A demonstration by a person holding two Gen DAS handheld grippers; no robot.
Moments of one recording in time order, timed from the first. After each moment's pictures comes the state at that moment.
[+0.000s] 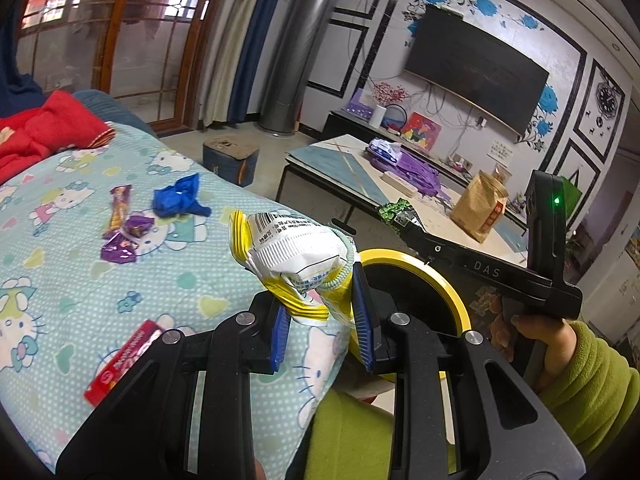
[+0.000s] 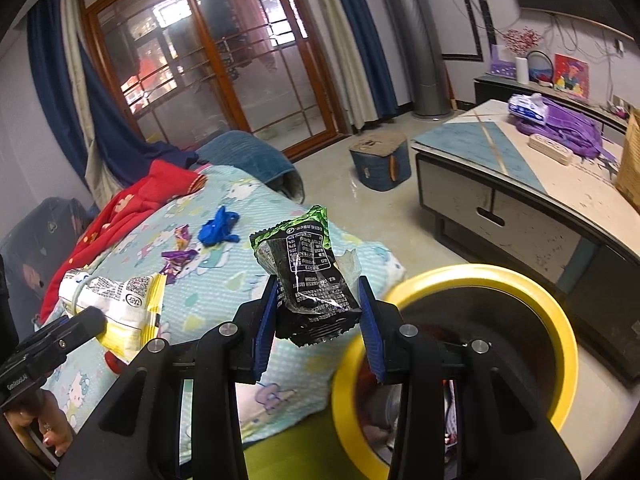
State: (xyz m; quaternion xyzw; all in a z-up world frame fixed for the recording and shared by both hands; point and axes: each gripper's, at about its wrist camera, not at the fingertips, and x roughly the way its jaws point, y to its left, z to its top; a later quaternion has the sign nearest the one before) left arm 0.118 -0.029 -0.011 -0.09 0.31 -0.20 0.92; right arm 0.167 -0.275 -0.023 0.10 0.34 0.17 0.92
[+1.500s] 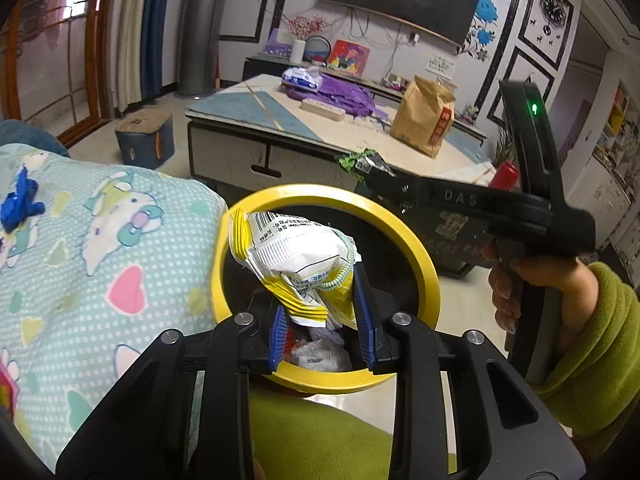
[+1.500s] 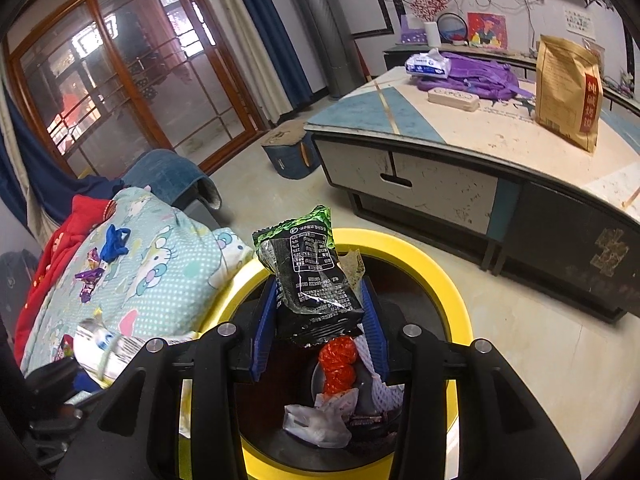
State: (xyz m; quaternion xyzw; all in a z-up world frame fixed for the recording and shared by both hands) left arm 0.152 -0.183 -0.077 0.01 0.37 -0.32 0.87; right arm 0.164 -0.399 -0.075 0.16 0.38 0.05 0.91
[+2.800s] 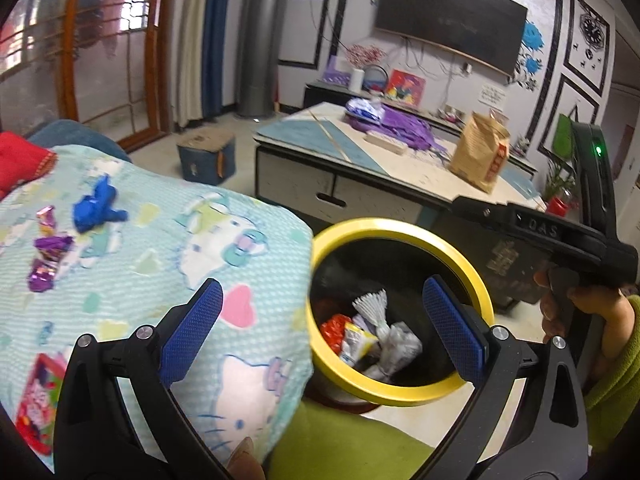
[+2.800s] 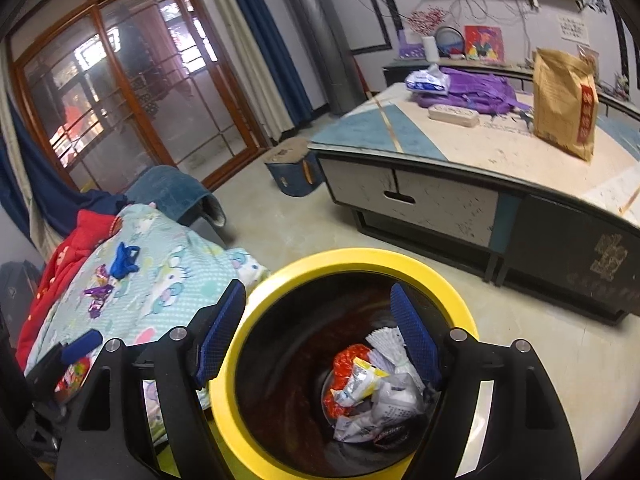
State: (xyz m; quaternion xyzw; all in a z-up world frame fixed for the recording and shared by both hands) left arm 0.152 -0.128 -0.052 0.00 0.32 -0.21 0.92; right arm 0.156 -0.382 -0.051 0.15 0.34 0.05 0.93
